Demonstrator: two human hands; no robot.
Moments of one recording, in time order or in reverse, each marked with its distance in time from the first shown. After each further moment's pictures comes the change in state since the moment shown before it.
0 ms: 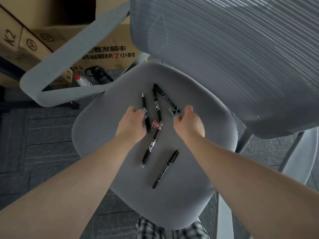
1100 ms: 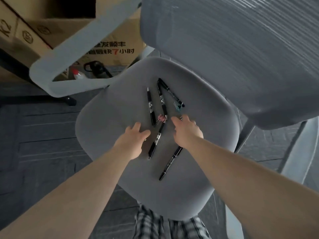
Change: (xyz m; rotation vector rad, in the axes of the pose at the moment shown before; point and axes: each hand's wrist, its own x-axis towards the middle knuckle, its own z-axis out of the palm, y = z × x) left_hand -0.046 -0.048 0.016 0.411 -0.429 0.148; right_hand -0.031 0.003 0.030 -0.520 -0.240 -0.145
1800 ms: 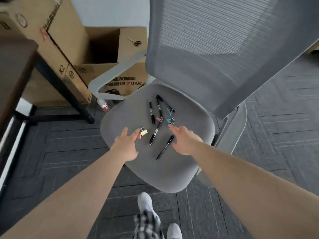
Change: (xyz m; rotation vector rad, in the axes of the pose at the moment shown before) left_hand -0.181 0.038 -0.031 -0.199 0.103 -0.243; right_hand -0.188 0.020 -0.039 0.010 0.038 -0.181
